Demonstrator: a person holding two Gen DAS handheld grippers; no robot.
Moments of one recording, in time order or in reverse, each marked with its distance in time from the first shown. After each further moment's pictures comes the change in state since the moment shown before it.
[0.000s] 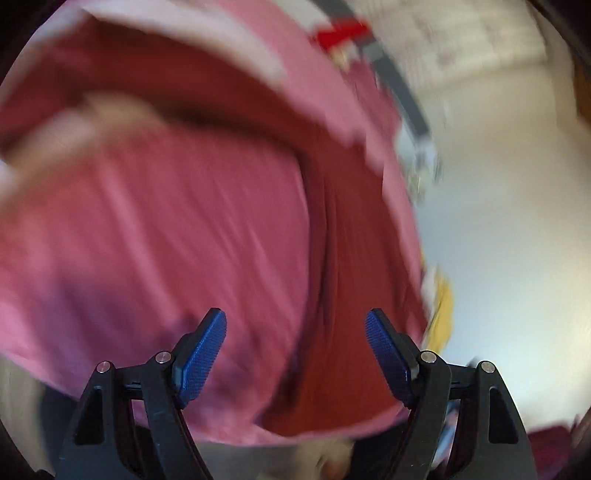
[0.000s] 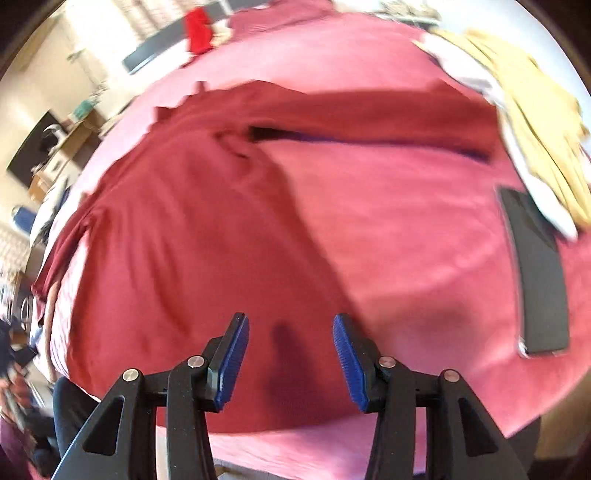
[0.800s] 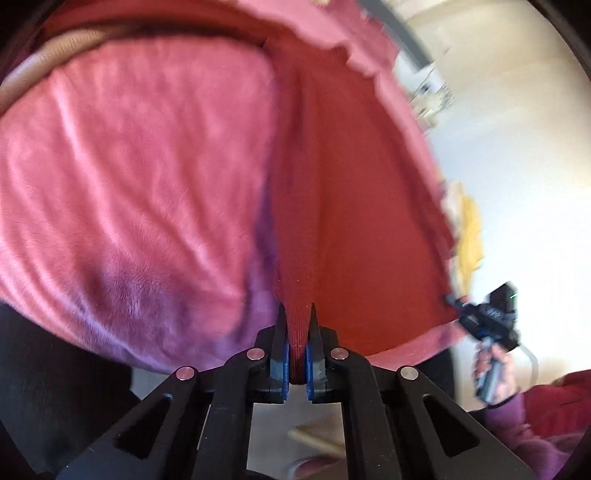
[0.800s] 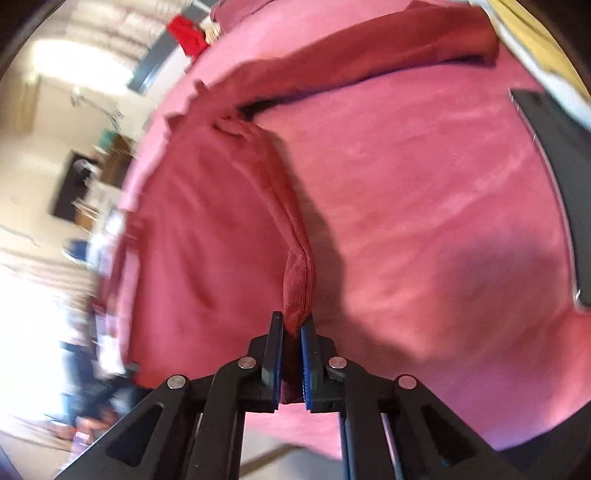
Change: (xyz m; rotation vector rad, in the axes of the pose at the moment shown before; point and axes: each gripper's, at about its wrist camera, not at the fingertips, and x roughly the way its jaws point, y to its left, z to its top) left arm -0.002 -0.048 -0.069 0.083 0.079 0.024; right arm 0.026 -0.015 -0.018 0.204 0.100 0.402
